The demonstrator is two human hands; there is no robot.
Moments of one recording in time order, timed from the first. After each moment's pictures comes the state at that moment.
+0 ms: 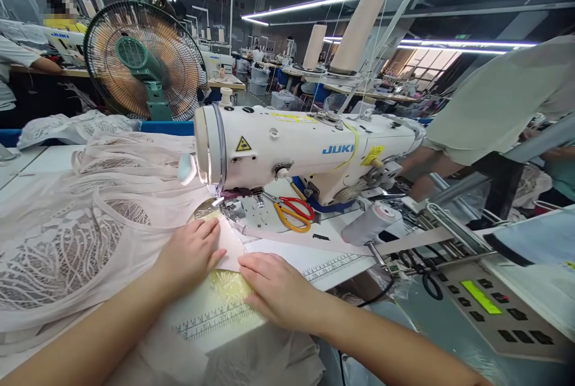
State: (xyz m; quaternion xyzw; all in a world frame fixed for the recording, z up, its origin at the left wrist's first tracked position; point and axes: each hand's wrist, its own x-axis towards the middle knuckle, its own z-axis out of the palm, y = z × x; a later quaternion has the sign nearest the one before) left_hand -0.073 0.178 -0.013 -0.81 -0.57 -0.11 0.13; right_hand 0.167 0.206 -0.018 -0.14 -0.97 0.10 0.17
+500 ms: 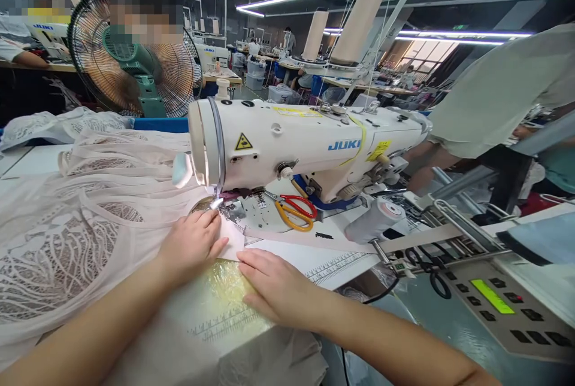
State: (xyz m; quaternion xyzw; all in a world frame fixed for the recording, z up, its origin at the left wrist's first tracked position) left_hand -0.077 0.201 -0.010 -0.79 -0.59 -0.10 0.11; right_hand 0.158 0.211 -0.016 -0.15 -0.97 0.10 0.18
